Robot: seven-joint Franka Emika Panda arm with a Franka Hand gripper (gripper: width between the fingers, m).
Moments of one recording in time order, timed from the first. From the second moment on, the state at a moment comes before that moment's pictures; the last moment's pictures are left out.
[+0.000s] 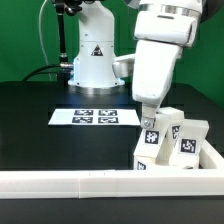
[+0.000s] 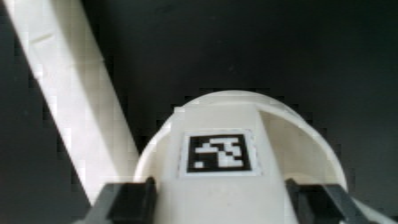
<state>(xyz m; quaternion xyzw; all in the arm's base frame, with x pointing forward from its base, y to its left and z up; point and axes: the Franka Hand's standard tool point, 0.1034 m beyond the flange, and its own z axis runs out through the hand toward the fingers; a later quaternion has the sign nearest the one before) 0.608 0.045 0.077 0.83 0.54 0.00 0.09</state>
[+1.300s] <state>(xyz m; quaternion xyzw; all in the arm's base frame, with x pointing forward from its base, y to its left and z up) 0.602 0.034 0.076 1.00 -0.03 0.05 0.03</state>
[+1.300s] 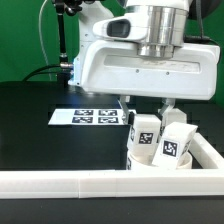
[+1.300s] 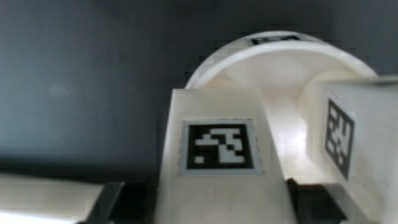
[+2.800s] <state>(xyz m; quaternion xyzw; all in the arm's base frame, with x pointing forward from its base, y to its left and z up) 0.600 0.055 0.073 0.73 -0.68 0.04 -0.05</state>
